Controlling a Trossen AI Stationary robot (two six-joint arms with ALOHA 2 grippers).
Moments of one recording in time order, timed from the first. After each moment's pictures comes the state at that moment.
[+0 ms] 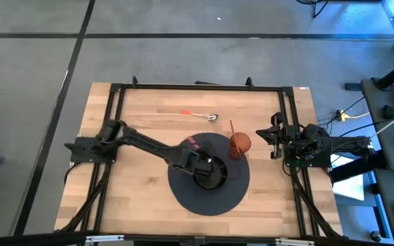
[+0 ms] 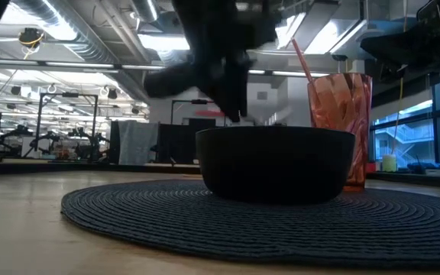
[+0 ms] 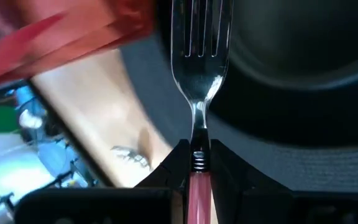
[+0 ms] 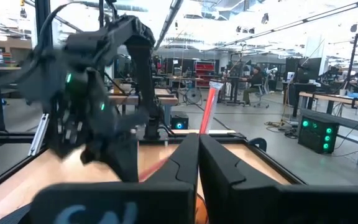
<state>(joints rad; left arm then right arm) -0.26 2.06 1.66 -0.84 -0.60 0.71 0.02 0.04 0.02 0.20 0.14 -0.07</state>
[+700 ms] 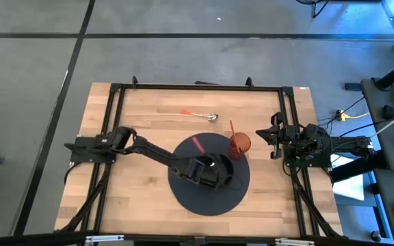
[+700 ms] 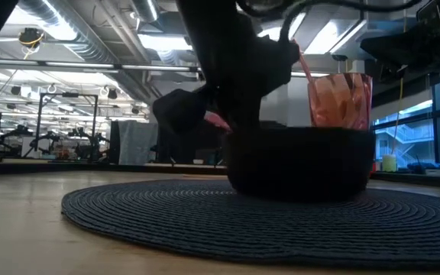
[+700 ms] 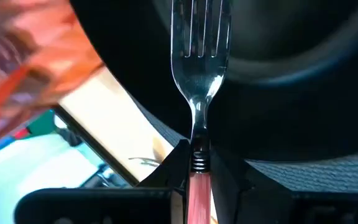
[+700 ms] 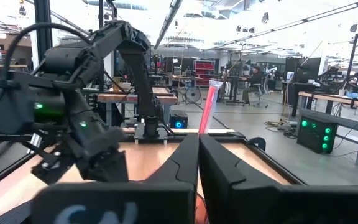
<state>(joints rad) -0.30 2.21 1.75 -0.87 -0.74 0.81 0.02 0.04 0.02 0.20 0.14 -0.08</state>
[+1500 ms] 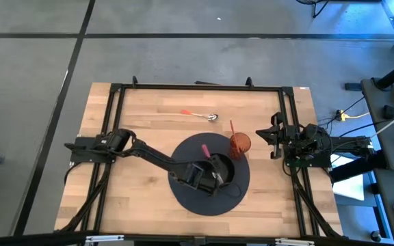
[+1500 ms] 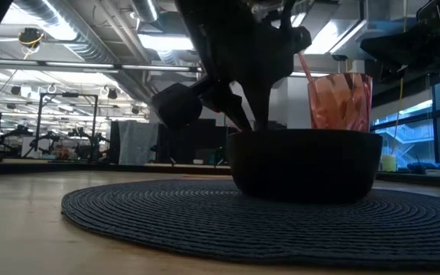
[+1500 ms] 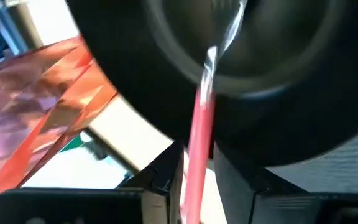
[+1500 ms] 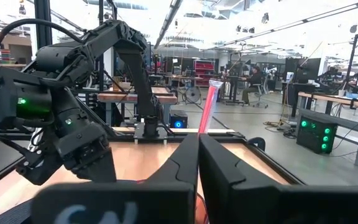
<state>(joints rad) -0.34 2.21 1.75 -0.82 -0.77 0.93 0.02 0.04 0.02 0.20 0.14 -0.08</state>
